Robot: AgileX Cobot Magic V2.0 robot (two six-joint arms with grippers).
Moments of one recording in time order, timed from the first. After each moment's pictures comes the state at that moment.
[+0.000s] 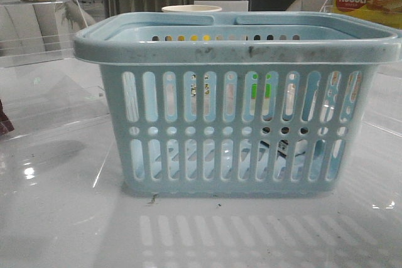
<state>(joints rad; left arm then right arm) -0.10 1.67 -1.53 -0.05 0.52 0.11 0.45 0.57 -0.88 -0.09 0.94 0.09</state>
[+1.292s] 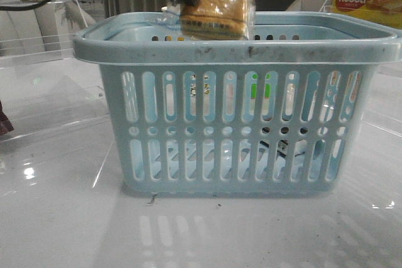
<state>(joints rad) -0.66 1.69 -1.53 -0.09 0.75 0.11 0.45 0.57 -0.88 -0.09 0.94 0.09</state>
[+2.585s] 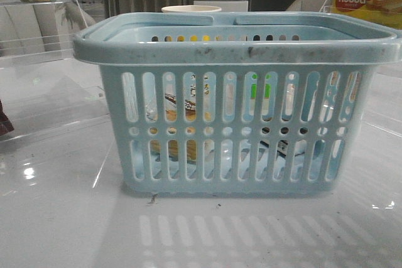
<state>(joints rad) -0.66 1.31 -1.47 -0.09 0.97 0.11 0.45 0.57 -0.88 -0.09 0.94 0.09</state>
